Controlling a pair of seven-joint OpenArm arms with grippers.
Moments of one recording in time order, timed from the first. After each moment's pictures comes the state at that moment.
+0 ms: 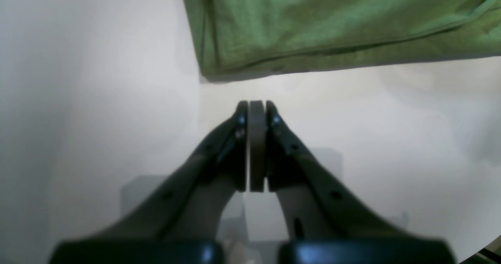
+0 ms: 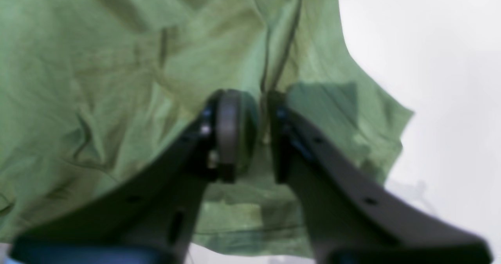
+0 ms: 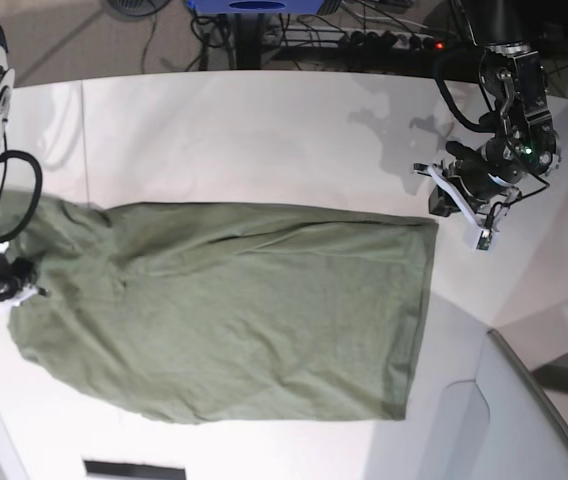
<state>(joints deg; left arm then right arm) 7.3 -11.5 -20.9 81.6 -12.5 -34.2 41.0 24.0 20.6 14.0 42.5 17.6 12.7 -43.8</state>
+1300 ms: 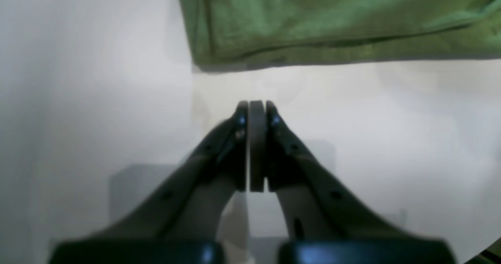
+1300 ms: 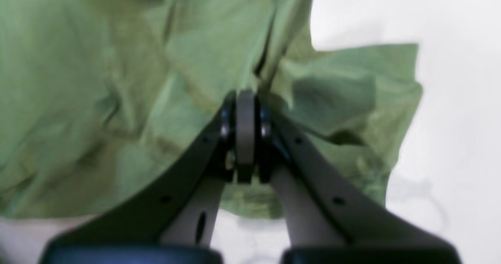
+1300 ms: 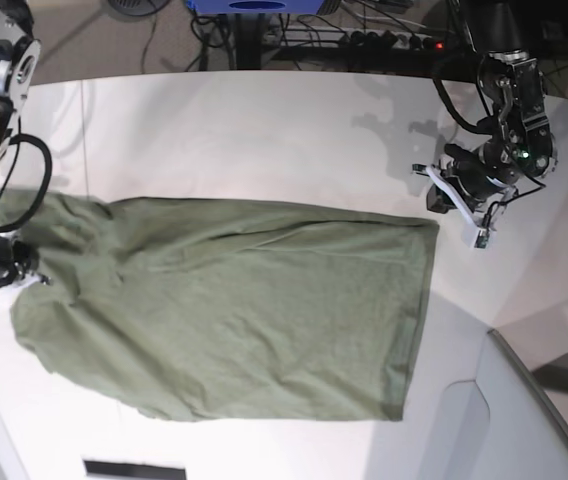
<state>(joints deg) 5.8 -11.9 -20.8 77.7 -12.3 -34.2 41.0 18.2 16.5 21.5 53.9 17.0 12.9 -50.5</state>
